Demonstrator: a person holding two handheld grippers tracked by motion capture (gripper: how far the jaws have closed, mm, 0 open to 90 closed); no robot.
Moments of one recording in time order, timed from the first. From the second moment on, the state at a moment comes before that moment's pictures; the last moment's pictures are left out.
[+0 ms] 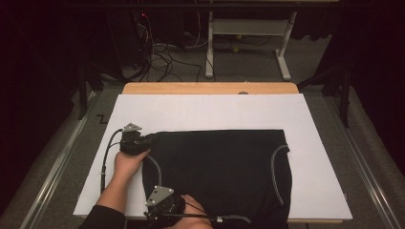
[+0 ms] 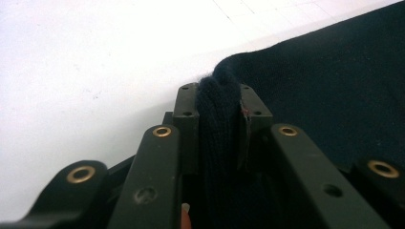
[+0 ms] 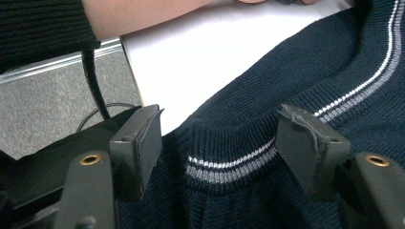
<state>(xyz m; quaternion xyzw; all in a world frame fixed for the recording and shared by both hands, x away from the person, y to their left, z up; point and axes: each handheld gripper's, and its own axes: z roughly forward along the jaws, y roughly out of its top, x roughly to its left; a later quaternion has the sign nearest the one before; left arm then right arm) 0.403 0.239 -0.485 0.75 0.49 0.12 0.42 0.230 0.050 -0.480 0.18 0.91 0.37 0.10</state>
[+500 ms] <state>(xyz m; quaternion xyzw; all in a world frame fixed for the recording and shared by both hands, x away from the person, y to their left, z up) 0.402 0.241 -0.485 0.75 0.49 0.12 0.43 0.226 0.053 -0.482 0.17 0.91 0.35 0.14</state>
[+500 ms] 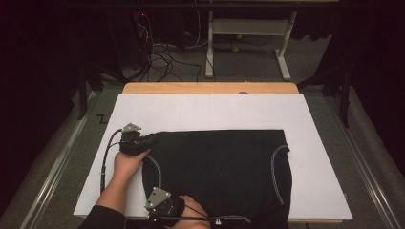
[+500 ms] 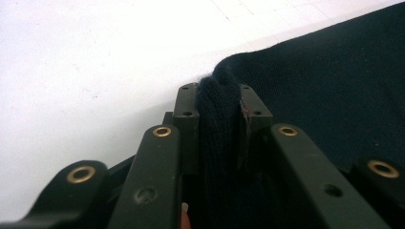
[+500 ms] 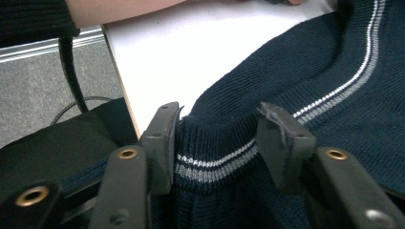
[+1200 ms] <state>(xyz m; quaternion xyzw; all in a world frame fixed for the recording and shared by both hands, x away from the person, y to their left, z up) 0.402 0.241 -0.486 0.75 0.49 0.12 0.42 0.234 0.041 -0.477 0.17 0.91 0.36 0.13</state>
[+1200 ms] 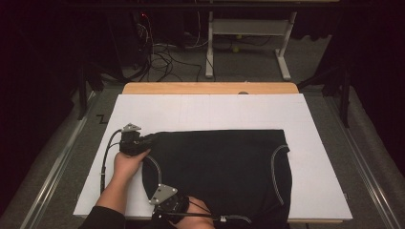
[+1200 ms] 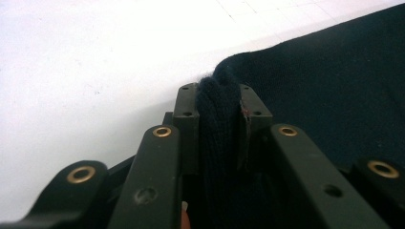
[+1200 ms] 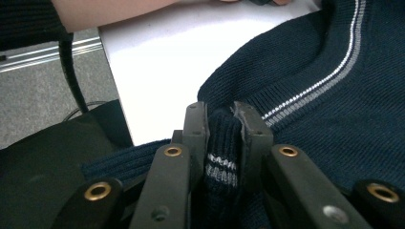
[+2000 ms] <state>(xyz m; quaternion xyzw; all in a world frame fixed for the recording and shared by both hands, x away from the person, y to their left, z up) 0.397 0.241 -0.482 0.74 0.49 0.13 0.44 0.229 0.022 -0.458 0.18 0.88 0.42 0.14</state>
